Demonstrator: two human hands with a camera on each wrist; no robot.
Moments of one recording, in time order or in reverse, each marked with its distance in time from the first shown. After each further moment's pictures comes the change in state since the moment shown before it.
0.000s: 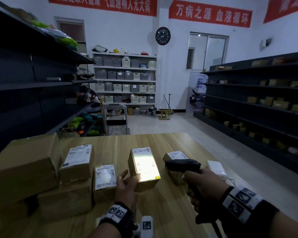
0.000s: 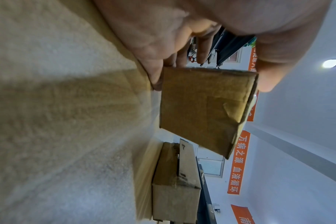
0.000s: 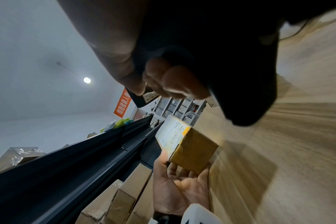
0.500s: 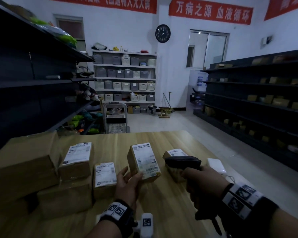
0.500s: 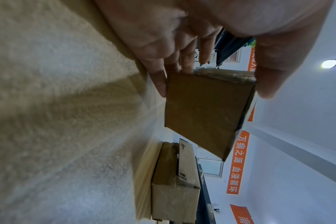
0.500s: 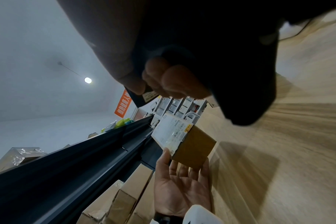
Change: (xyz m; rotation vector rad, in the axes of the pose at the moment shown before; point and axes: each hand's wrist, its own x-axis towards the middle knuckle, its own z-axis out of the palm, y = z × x) left_hand 0.000 0.000 0.004 -0.055 -0.021 0.000; right_hand 0.005 0.000 -0.001 0.039 -0.021 0.018
